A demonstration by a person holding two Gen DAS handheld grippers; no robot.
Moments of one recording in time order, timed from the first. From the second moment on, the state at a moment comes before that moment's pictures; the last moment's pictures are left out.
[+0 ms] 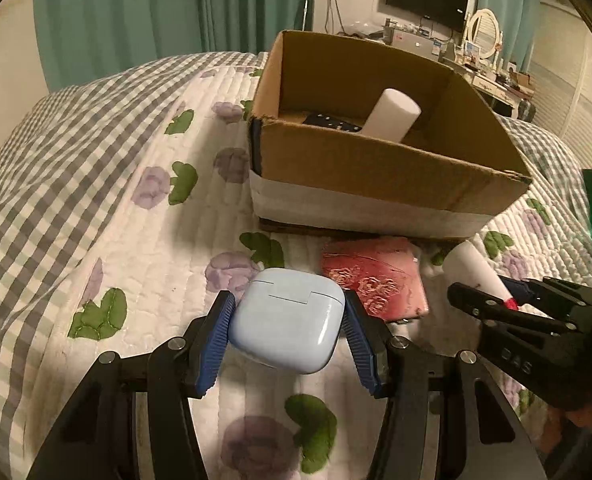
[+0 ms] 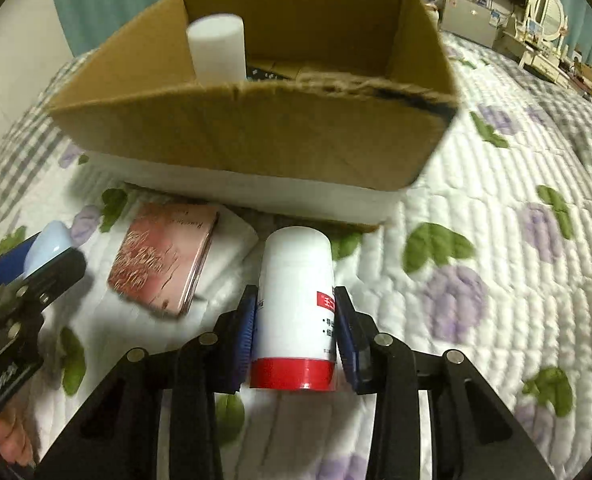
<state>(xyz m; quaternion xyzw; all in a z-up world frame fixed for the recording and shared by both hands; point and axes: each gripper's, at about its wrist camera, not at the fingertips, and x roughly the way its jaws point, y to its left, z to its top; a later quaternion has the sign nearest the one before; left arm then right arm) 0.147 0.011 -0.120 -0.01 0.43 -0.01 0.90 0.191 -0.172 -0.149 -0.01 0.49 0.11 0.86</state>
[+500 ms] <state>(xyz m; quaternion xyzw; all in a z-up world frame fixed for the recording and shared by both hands) 0.139 -0.014 -0.015 0.02 0.35 -0.05 0.93 0.153 -0.189 -0.022 -0.05 0.39 0.14 0.91</state>
